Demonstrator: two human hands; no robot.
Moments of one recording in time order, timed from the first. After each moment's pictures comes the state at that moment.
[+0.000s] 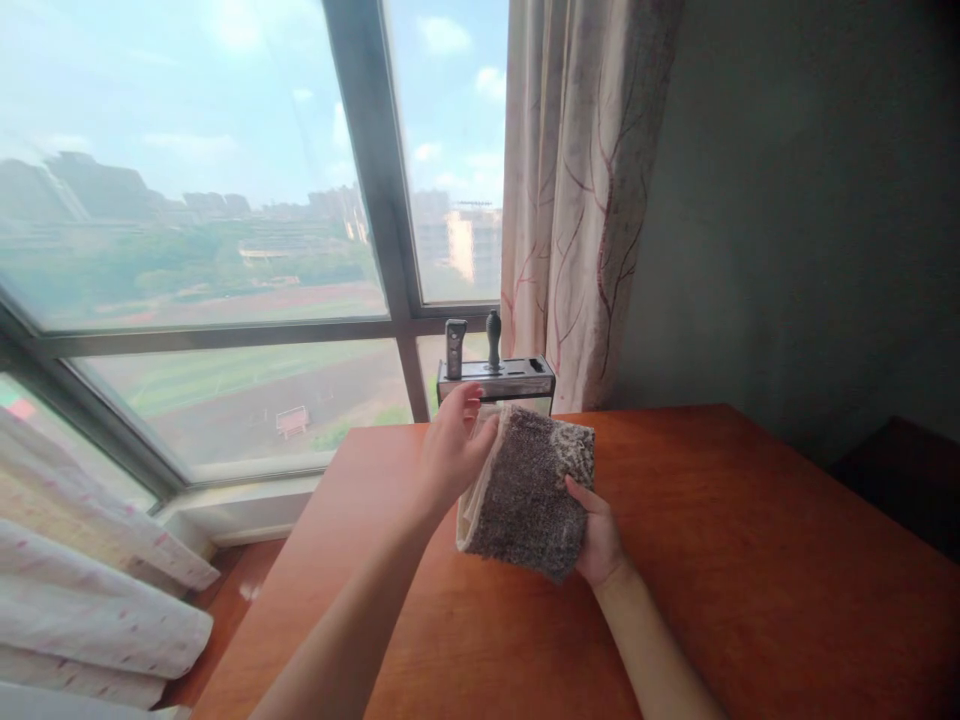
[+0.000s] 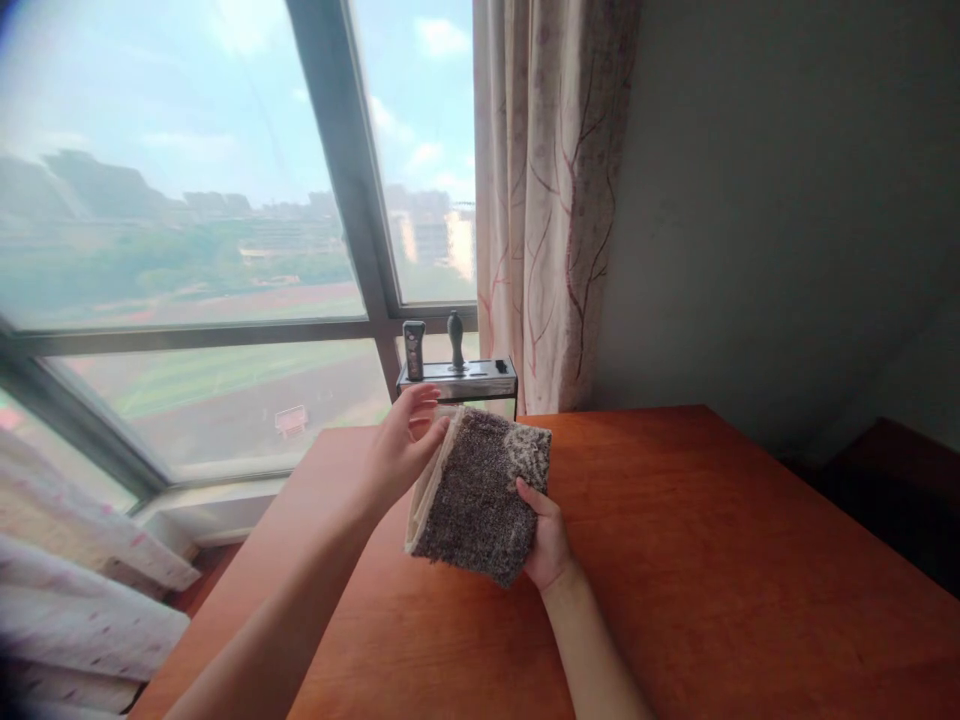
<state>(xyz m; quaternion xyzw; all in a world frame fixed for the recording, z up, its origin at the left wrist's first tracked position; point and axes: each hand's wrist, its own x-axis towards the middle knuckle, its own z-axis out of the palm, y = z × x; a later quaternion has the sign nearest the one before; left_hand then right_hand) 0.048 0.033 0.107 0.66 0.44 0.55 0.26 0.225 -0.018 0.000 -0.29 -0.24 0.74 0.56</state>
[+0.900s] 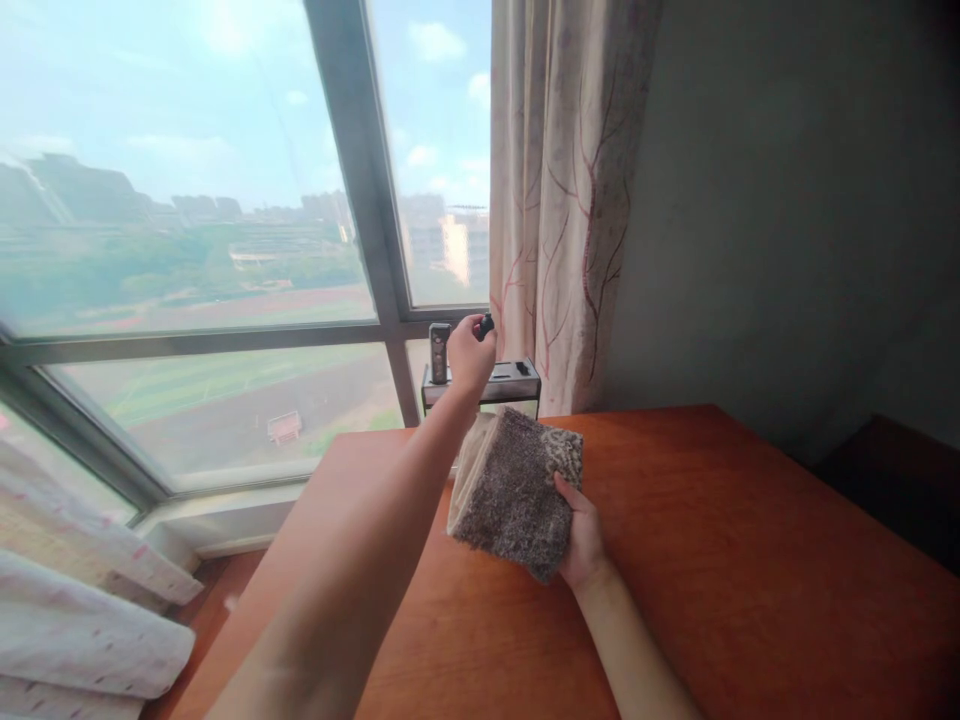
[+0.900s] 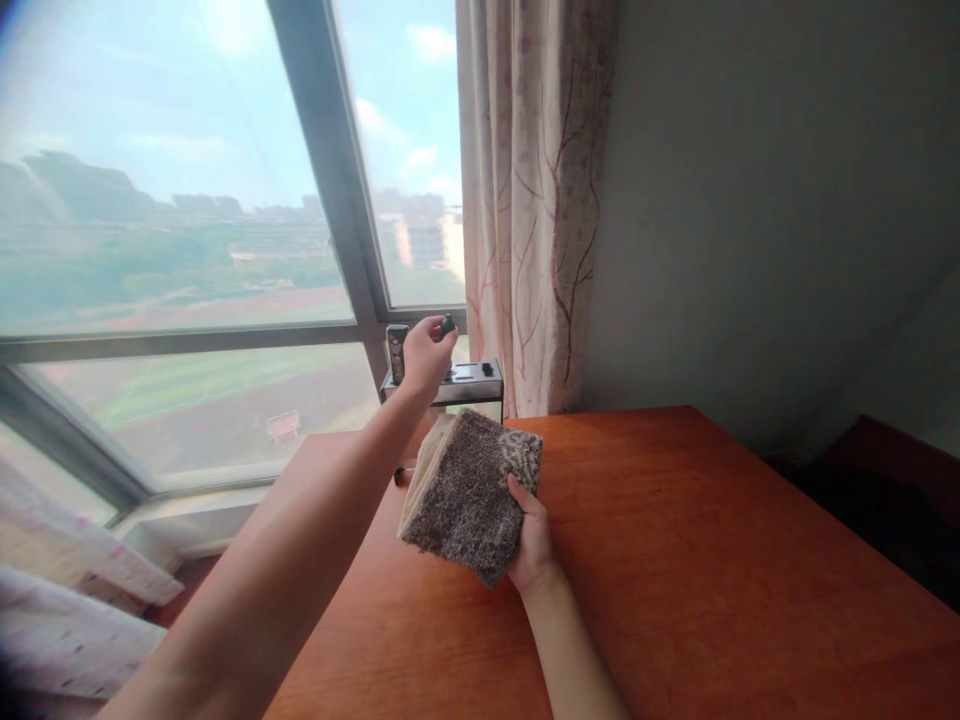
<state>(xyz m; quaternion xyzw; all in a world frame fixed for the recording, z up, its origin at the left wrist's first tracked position) 0.105 0.166 0.154 0.61 0.47 0.62 0.14 0.227 -0.013 -0.003 -0.31 -0.24 0.71 0.59</state>
